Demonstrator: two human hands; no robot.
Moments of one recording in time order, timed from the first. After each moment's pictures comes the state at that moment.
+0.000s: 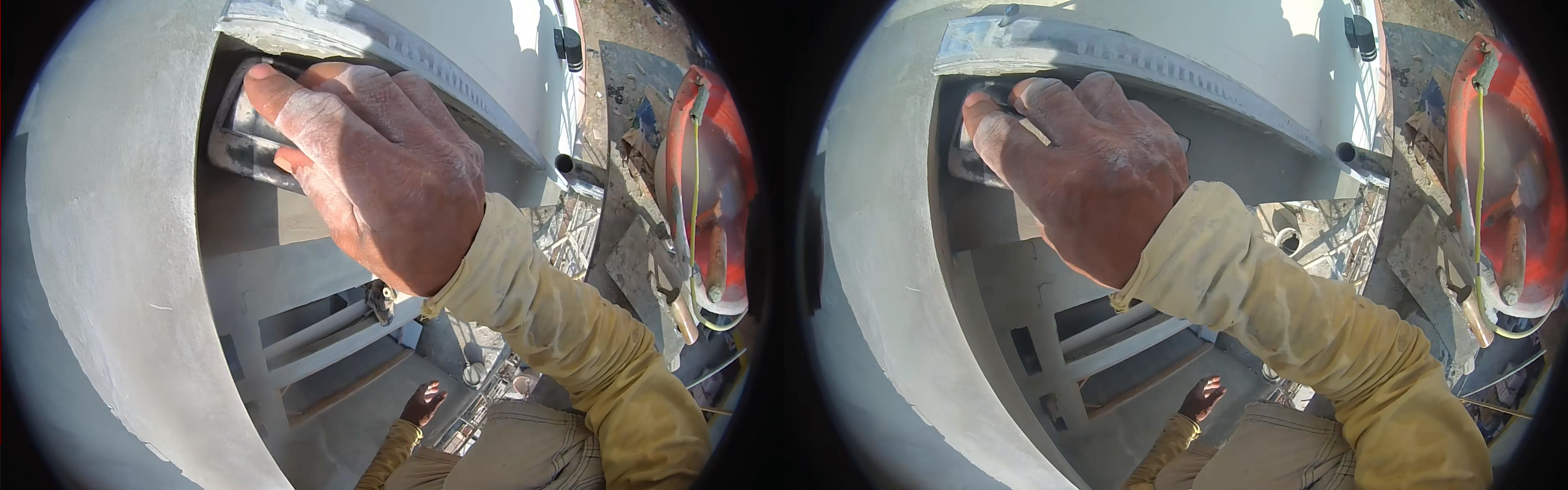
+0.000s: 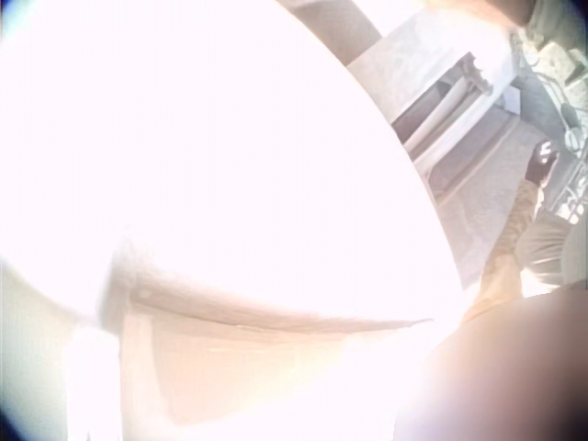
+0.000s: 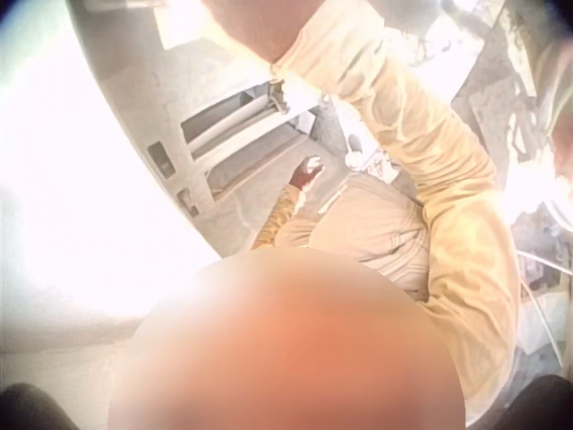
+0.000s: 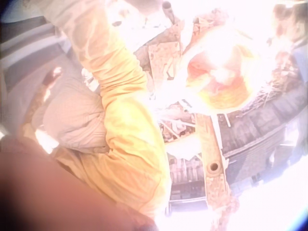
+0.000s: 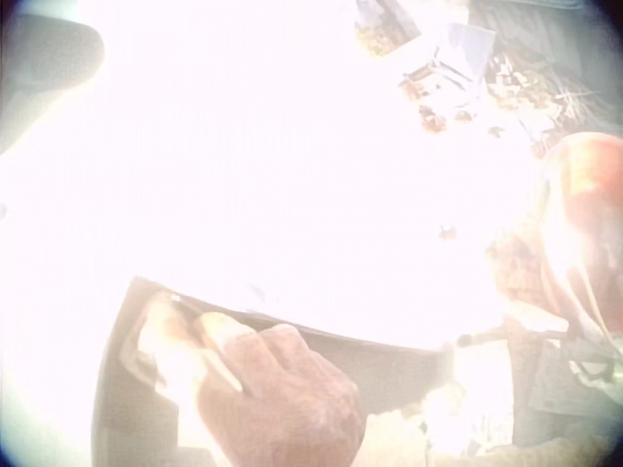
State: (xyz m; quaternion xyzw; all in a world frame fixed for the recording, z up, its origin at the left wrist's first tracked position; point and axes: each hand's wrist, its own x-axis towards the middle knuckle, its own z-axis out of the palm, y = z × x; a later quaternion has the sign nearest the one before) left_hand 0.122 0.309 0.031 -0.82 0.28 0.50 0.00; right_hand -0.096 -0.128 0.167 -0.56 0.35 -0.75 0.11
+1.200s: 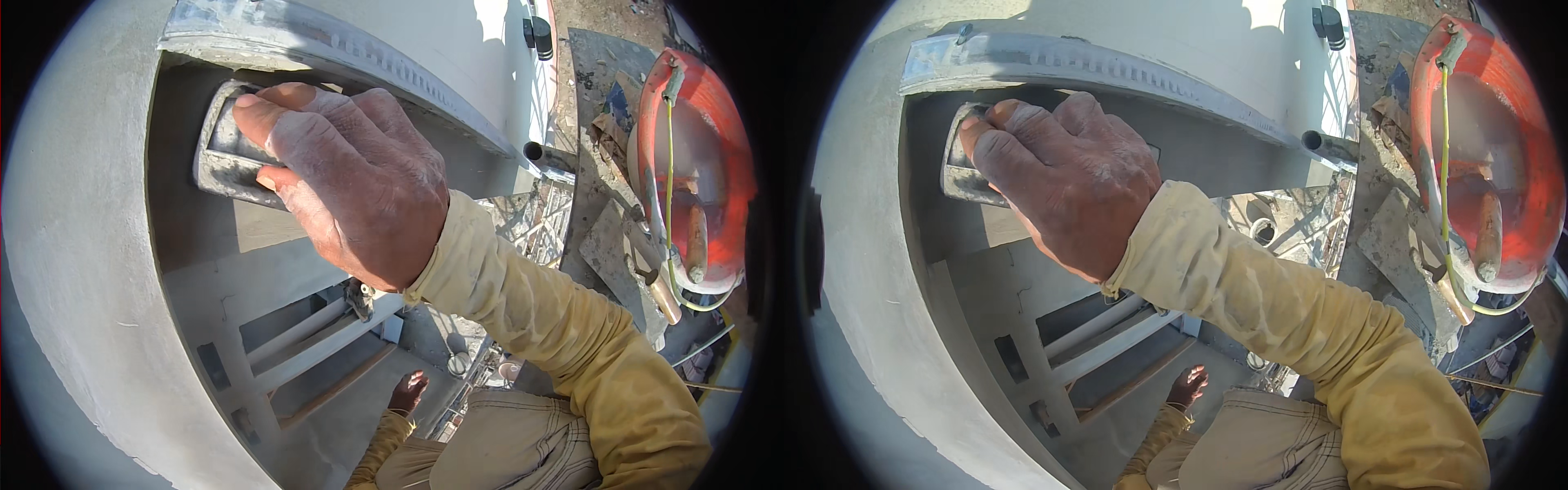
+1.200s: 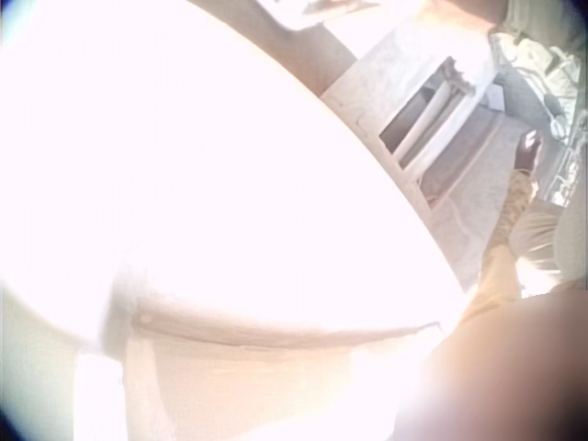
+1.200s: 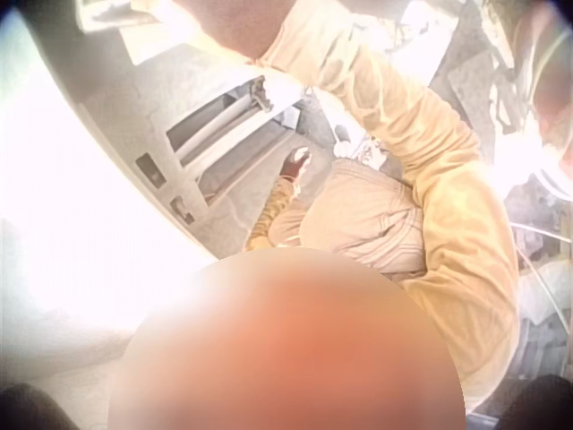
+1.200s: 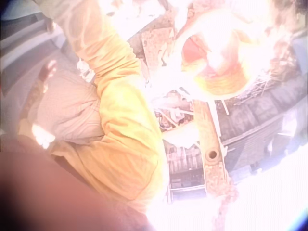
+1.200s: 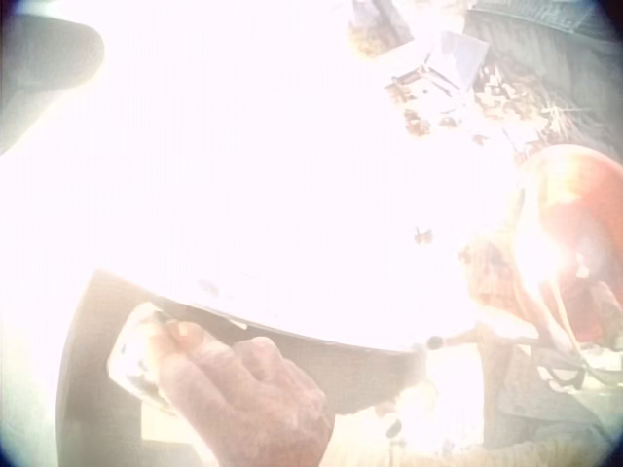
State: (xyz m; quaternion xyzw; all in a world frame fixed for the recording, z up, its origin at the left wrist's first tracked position) left_hand 0.138 0.324 -0.003 -0.83 0.22 0.51 -0.08; right_hand -0.105 -0.114 0.142 -0.55 0.30 -0.75 0.18
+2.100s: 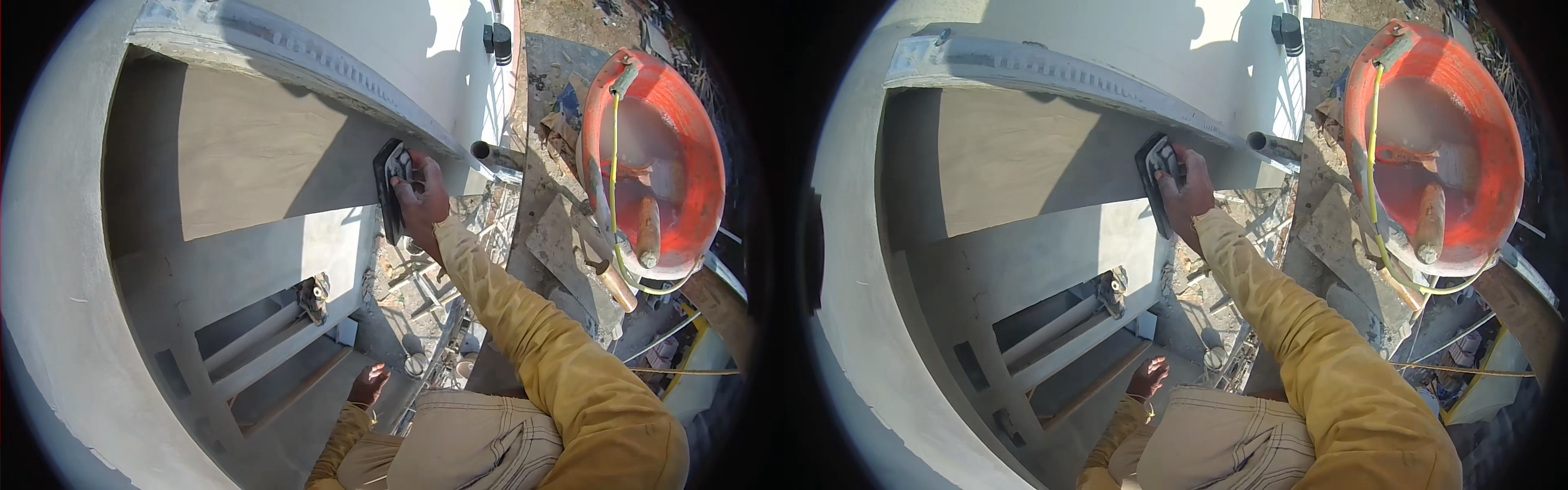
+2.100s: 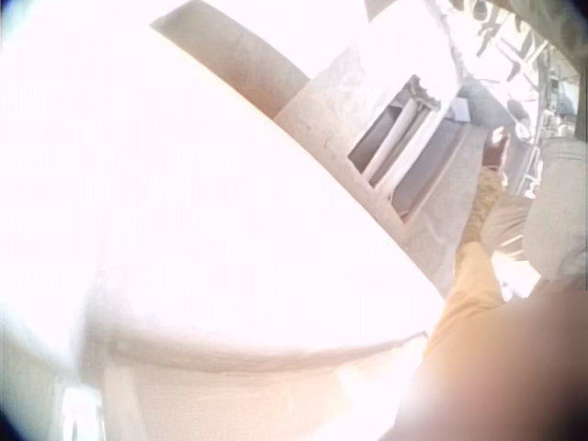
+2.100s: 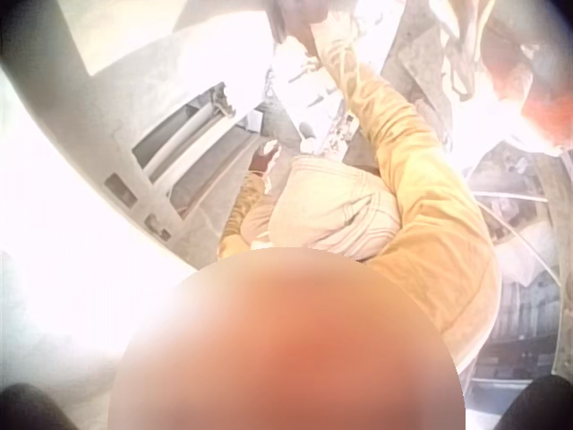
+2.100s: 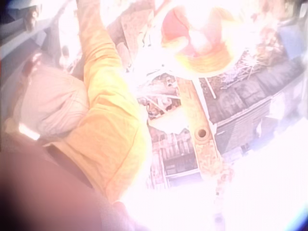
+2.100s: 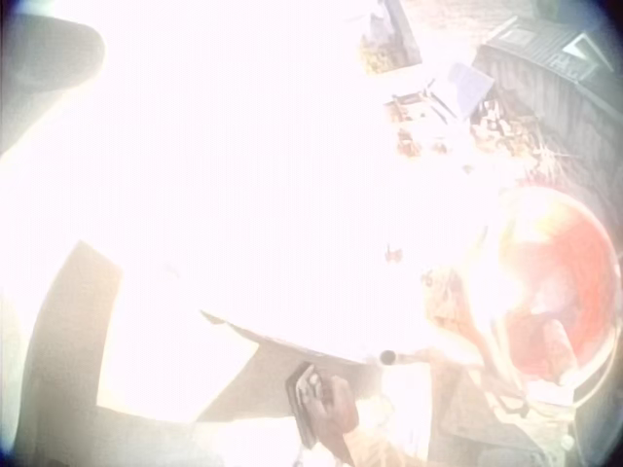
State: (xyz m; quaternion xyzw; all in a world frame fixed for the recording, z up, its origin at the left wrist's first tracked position) left_hand 0.130 0.308 -0.015 -0.81 0.27 0.52 -0.06; right_hand -0.105 -0.074 -0.020 -0.36 0.51 -0.59 0.51
